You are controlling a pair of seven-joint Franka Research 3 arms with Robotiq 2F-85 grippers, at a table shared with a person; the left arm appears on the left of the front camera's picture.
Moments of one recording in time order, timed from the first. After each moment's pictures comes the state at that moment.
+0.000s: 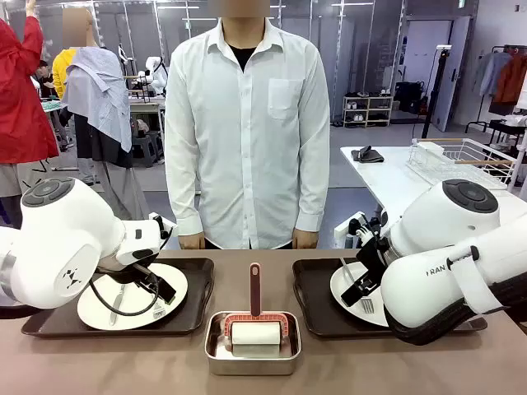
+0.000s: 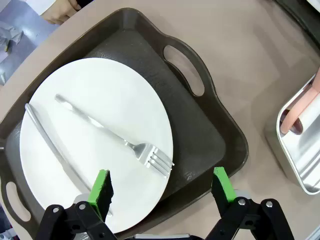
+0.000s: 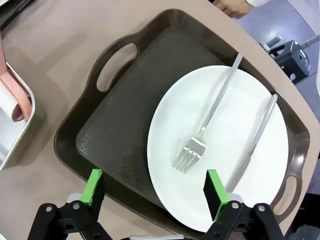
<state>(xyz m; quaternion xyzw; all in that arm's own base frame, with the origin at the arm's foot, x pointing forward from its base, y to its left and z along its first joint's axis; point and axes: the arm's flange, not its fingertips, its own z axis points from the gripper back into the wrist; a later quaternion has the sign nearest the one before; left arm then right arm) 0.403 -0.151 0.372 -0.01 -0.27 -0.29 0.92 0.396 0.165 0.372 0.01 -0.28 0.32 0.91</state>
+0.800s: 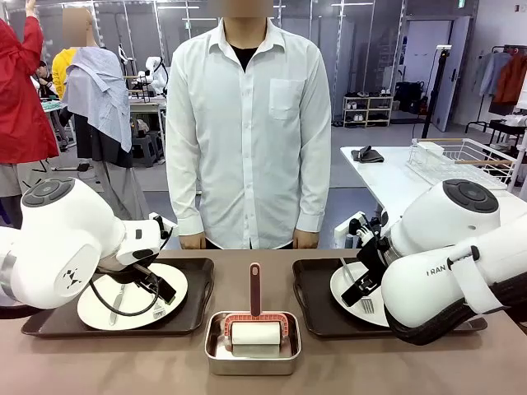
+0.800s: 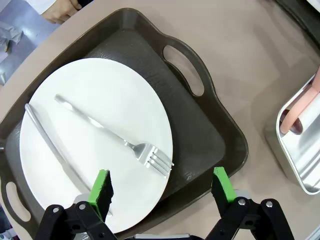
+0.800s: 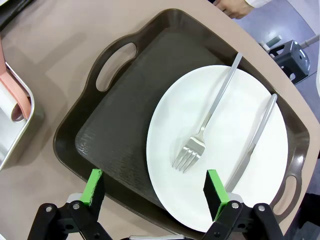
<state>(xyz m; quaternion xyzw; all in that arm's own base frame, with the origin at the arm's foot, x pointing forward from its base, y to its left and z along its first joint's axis) 0.403 -0.151 0.372 -0.01 -0.27 -0.29 0.92 0.396 0.164 0.372 0.01 -0.28 0.32 0.91</state>
